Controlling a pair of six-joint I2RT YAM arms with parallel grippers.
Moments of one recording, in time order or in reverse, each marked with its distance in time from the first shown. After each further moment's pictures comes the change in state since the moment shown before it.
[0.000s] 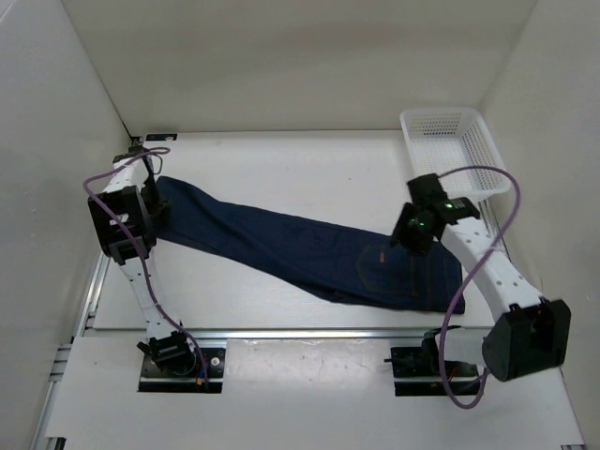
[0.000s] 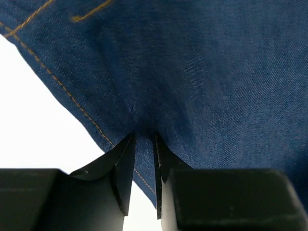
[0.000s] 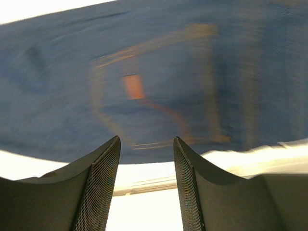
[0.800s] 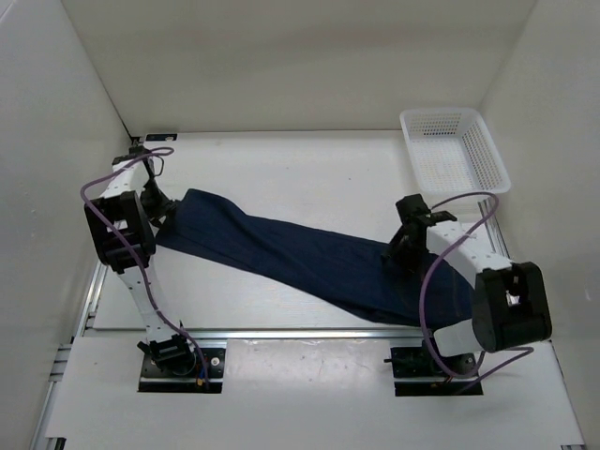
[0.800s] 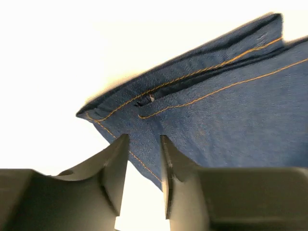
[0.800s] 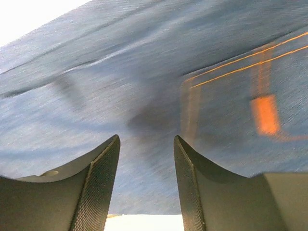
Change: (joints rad) left arm -0.032 -0.121 -0.141 0.001 0.082 0.039; right arm 0.025 0.207 -0.204 0.224 -0.056 0.216
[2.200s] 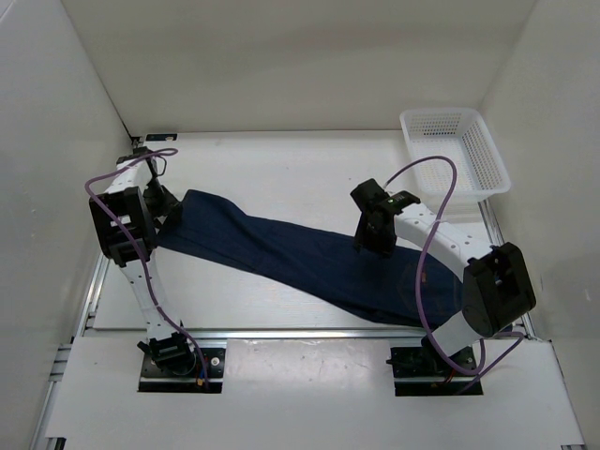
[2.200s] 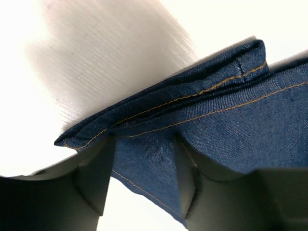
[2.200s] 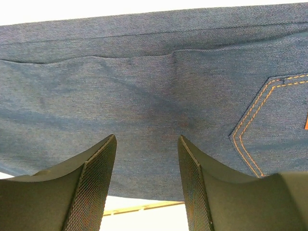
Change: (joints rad) left arm 0.000 0.082 0.063 0.008 0.045 0.030; right arm 0.308 0.111 0.296 -0.133 0.192 -0.046
